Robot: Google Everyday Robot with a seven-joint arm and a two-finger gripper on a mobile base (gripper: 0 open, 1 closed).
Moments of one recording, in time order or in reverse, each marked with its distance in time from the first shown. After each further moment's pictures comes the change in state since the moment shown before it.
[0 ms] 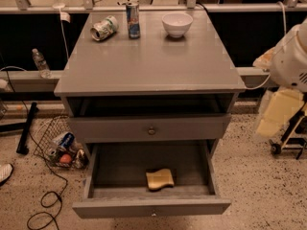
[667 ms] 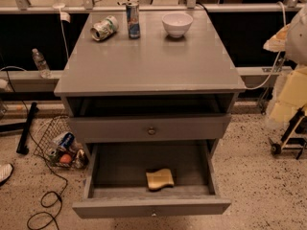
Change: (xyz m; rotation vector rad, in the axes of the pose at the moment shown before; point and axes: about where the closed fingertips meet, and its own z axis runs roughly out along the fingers) arm -0.006 -0.007 -0.044 0.014 0.013 0.000
